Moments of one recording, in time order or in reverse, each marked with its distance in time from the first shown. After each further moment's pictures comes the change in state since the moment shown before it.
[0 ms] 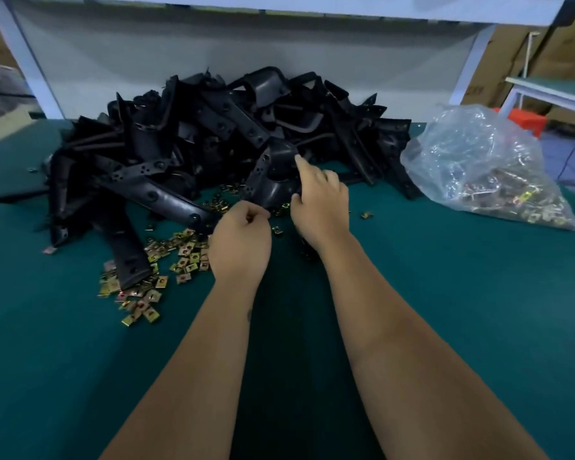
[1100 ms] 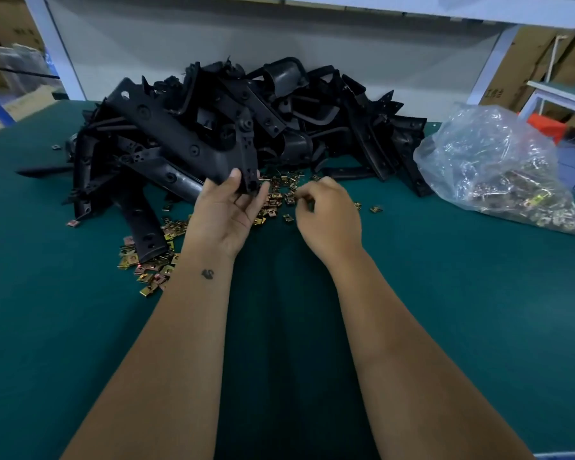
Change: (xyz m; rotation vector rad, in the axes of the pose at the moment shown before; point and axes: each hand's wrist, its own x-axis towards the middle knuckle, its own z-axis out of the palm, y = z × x) left_hand 0.017 0.002 -0.037 -1.370 -0.204 -0.221; right_hand -0.040 -0.015 -0.014 0.183 0.054 -0.018
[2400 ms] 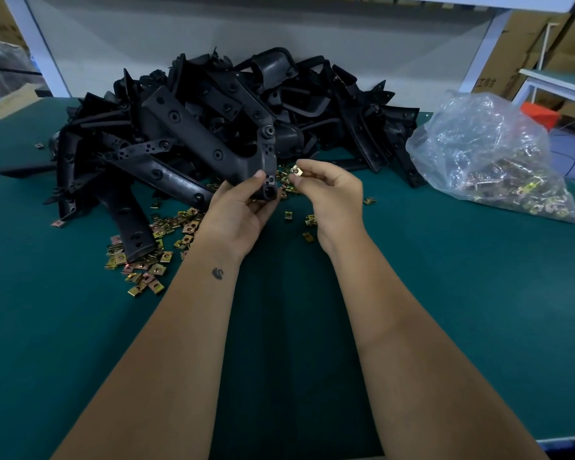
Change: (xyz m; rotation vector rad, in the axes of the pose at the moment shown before) left_hand 0.003 -0.022 0.010 0.185 0.021 -0.115; right_hand 0.009 -0.006 -0.010 1.056 0.092 0.447
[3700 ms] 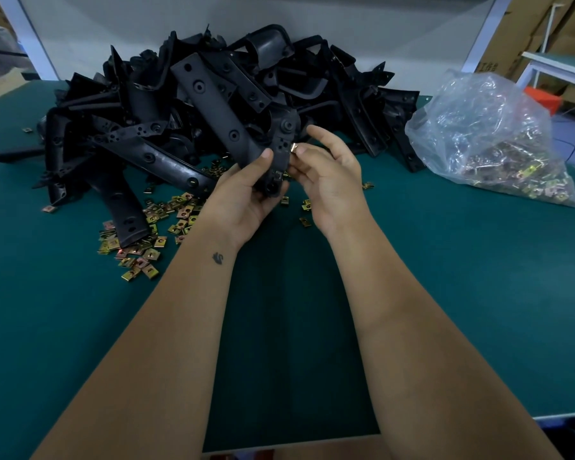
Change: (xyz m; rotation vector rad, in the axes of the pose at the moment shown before) left_hand -0.006 -0.001 0.007 0.106 -0.077 -0.070; right_hand 0.000 -0.006 -0.003 0.341 -0.125 0.080
